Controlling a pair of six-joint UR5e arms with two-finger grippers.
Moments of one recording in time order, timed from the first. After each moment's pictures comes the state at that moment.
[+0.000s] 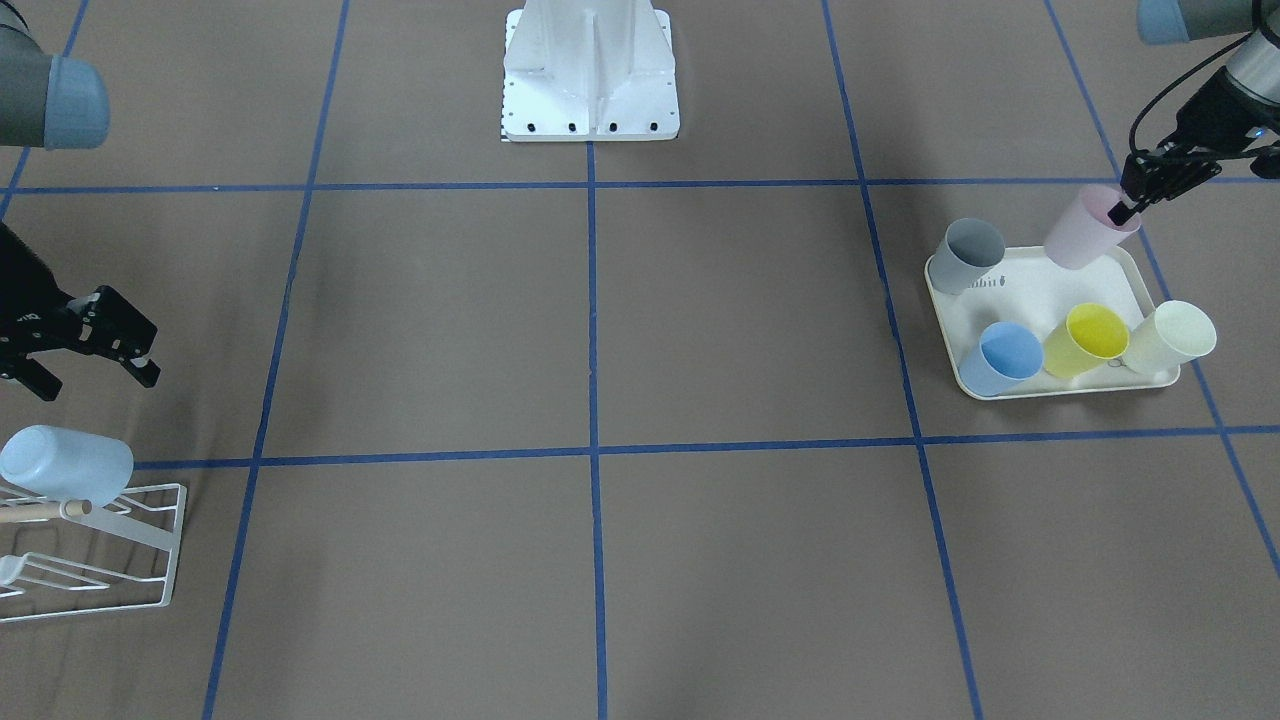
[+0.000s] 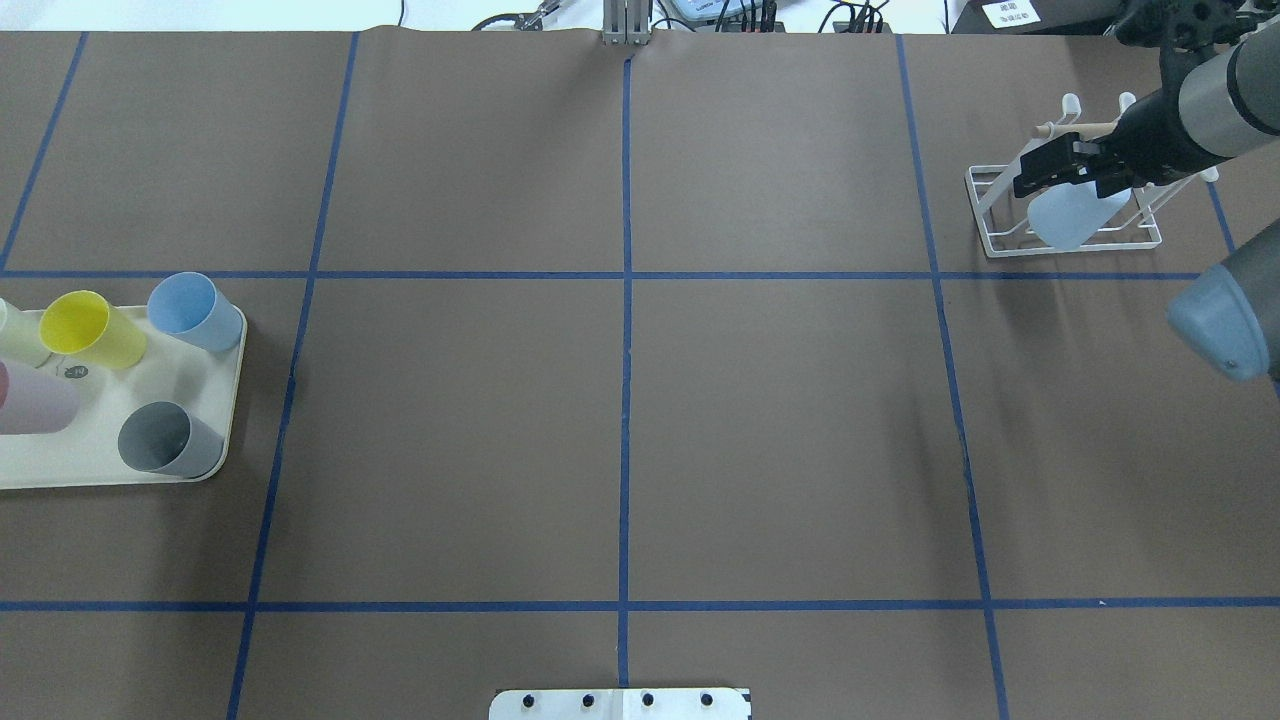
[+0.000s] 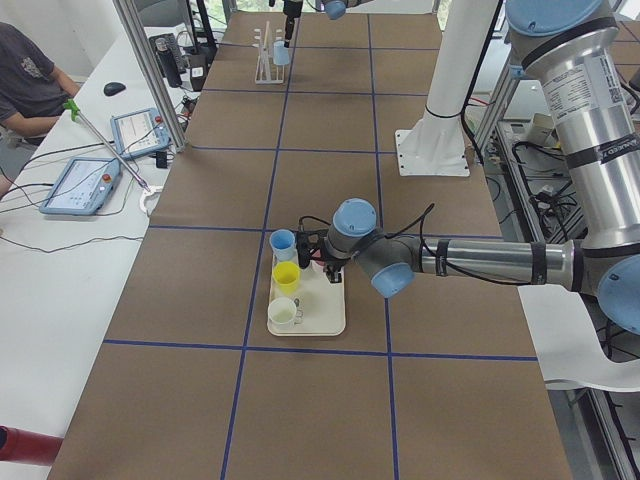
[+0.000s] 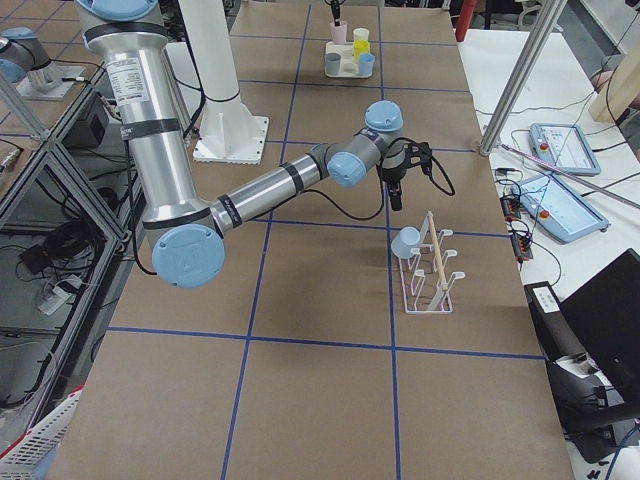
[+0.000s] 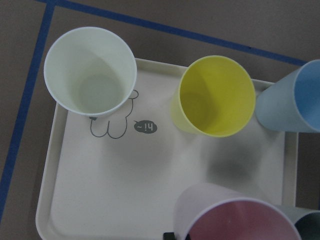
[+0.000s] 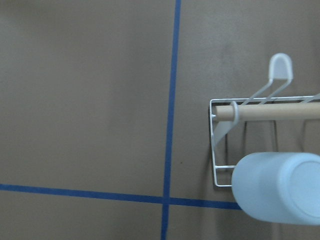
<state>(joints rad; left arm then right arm) -1.13 -1.22 -1.90 -2.42 -2.31 -1.07 1.08 -1.34 1.83 -1.28 2.15 0.82</state>
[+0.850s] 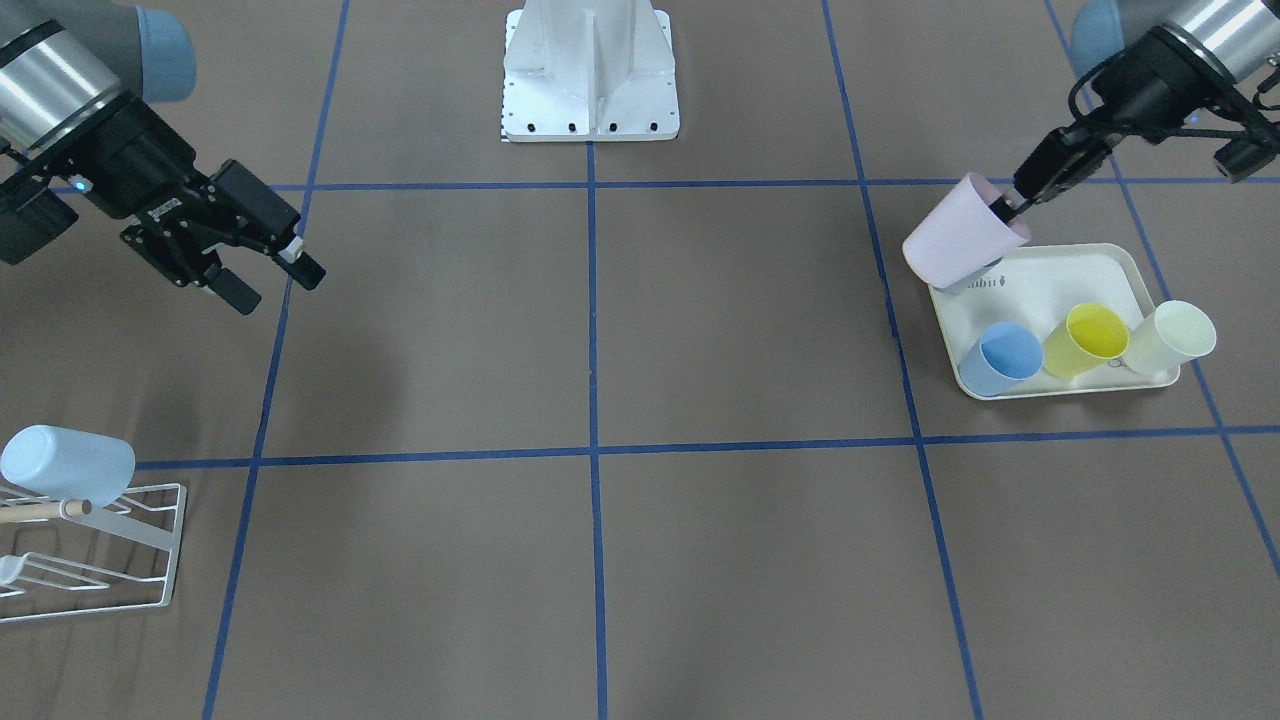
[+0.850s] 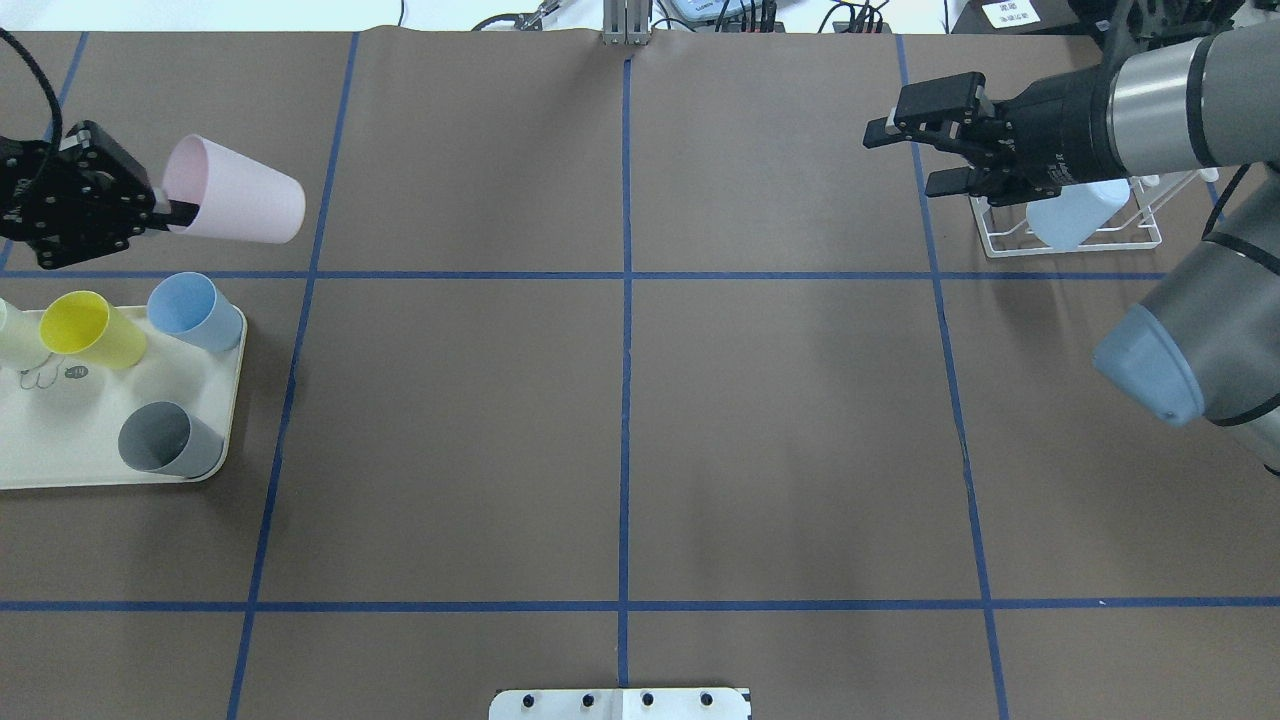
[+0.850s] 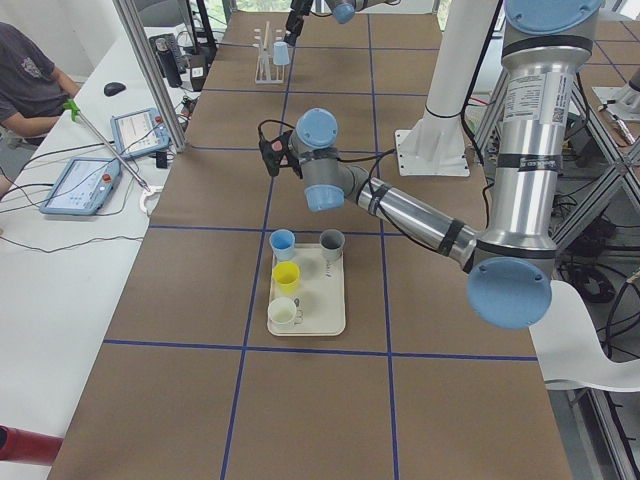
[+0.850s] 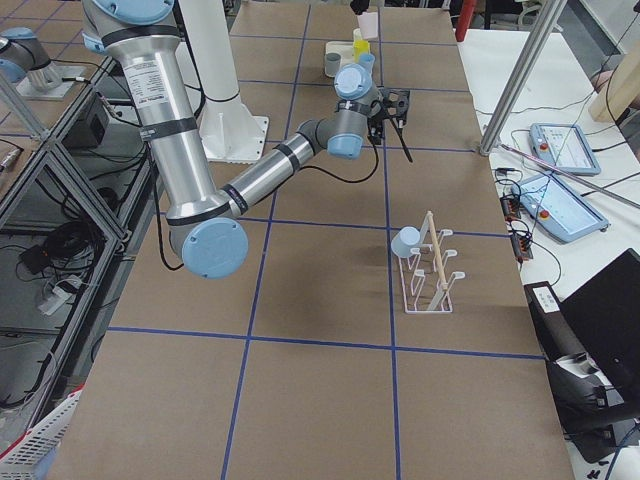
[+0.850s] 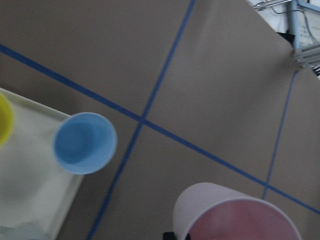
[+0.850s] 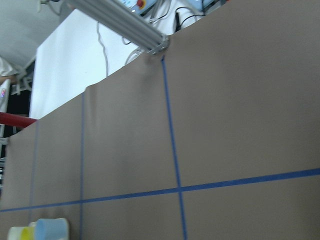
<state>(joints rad) -1.07 -1.71 -1.95 -2.53 -2.36 -1.88 0.95 -1.28 1.91 -0.72 2.15 1.58</state>
